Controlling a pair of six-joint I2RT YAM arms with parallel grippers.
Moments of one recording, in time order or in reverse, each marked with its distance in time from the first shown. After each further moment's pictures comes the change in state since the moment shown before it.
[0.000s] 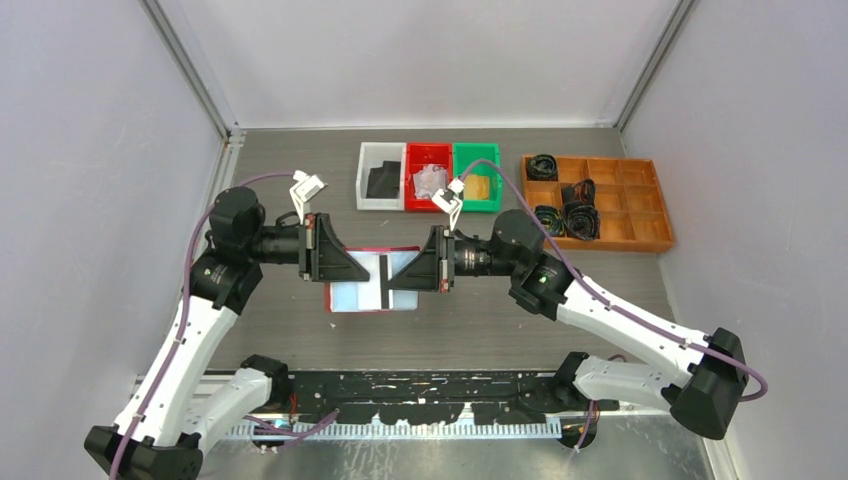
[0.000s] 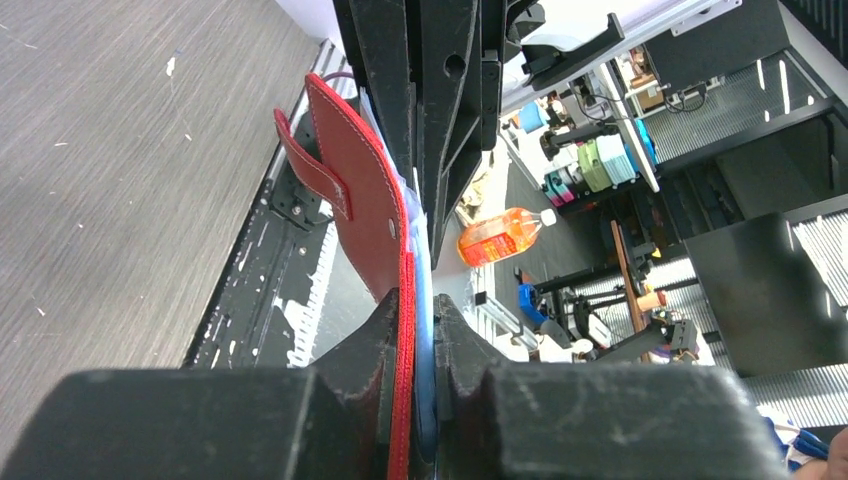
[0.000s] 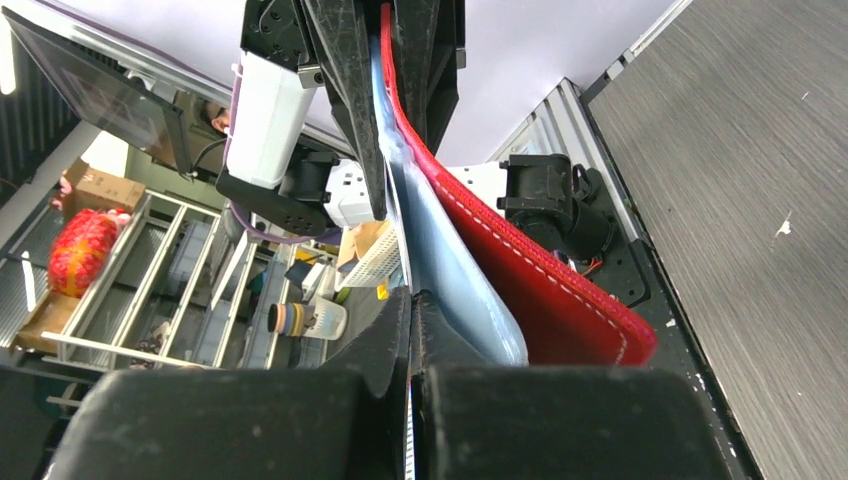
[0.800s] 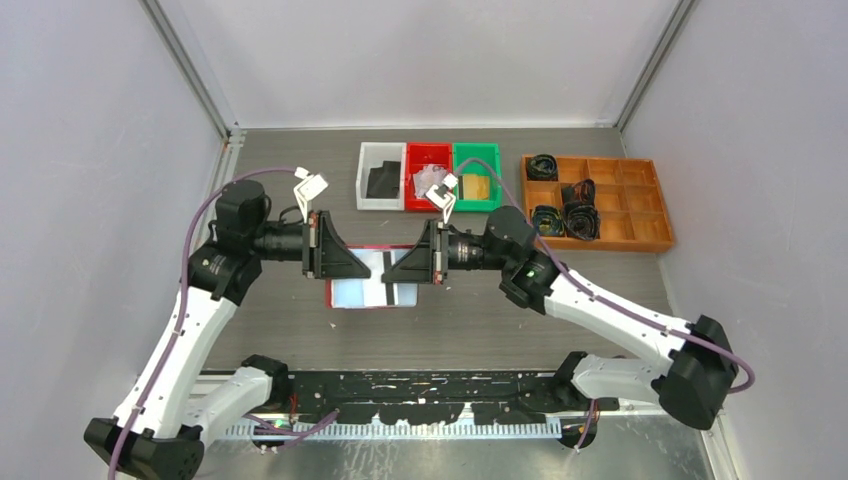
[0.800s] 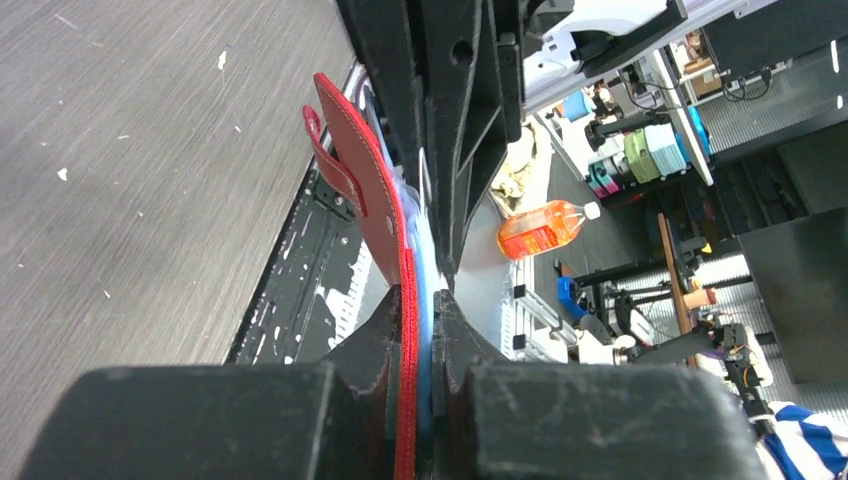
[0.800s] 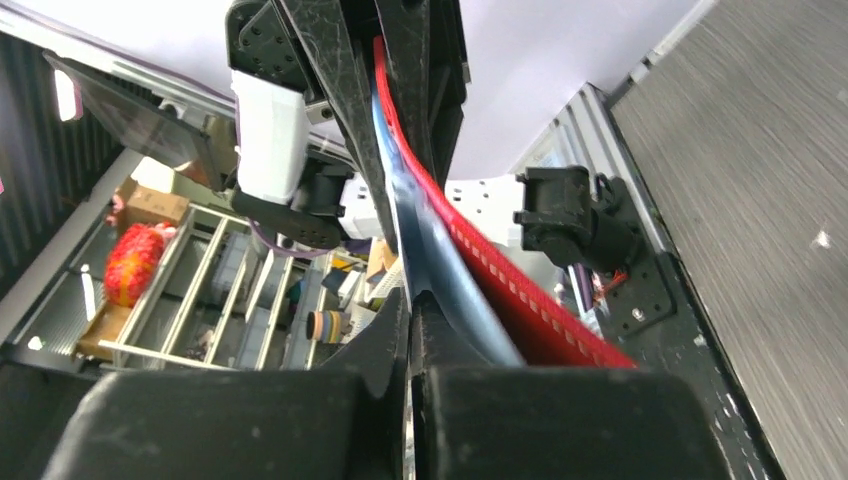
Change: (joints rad) left arm 0.004 0.043 0.074 -0.176 -0.045 0.196; right arm -0.022 0.081 -0.021 0.177 -0.035 0.127
